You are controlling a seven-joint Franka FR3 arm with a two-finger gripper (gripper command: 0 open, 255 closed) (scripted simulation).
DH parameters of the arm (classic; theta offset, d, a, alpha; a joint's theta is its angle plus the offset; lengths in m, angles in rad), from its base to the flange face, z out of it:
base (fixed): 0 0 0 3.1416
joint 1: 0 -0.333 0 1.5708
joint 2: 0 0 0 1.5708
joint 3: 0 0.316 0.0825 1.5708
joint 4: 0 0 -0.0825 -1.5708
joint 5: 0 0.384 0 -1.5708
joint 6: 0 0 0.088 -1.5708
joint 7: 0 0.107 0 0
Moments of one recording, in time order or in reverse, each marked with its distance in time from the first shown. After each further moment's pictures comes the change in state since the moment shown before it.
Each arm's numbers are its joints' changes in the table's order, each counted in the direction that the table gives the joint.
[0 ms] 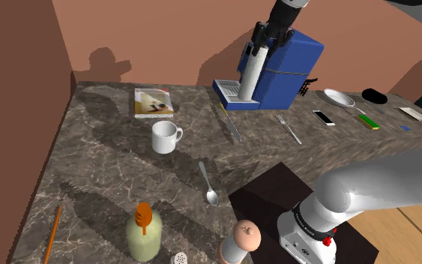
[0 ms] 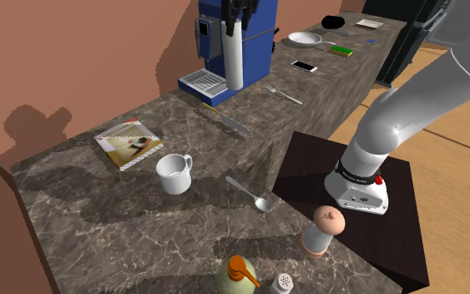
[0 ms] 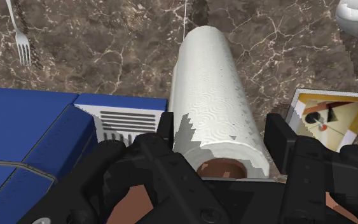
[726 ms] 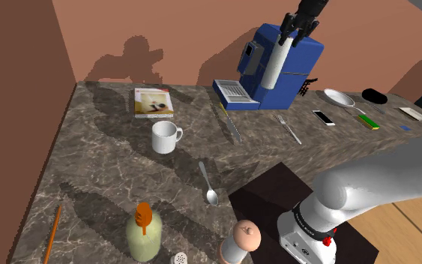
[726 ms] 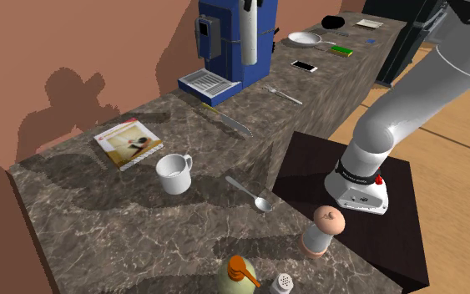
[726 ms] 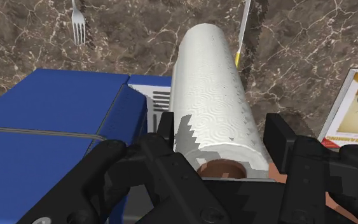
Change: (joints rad) arm 0.079 0.127 -0.177 0.193 -0.023 0.070 -0.245
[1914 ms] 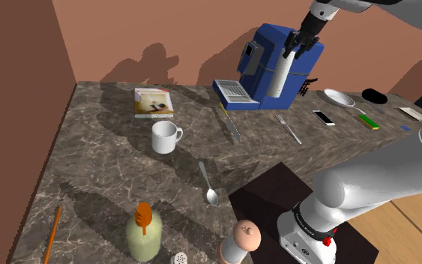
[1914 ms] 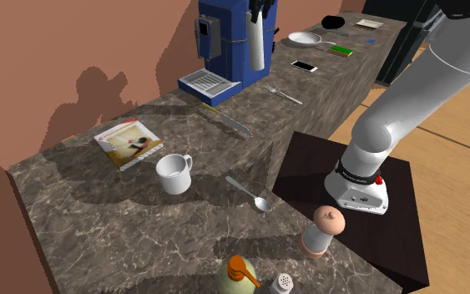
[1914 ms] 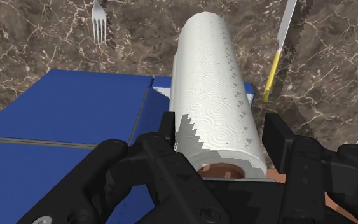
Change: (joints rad) arm 0.044 0.059 -0.084 -0.081 0.005 -0.136 -0.132
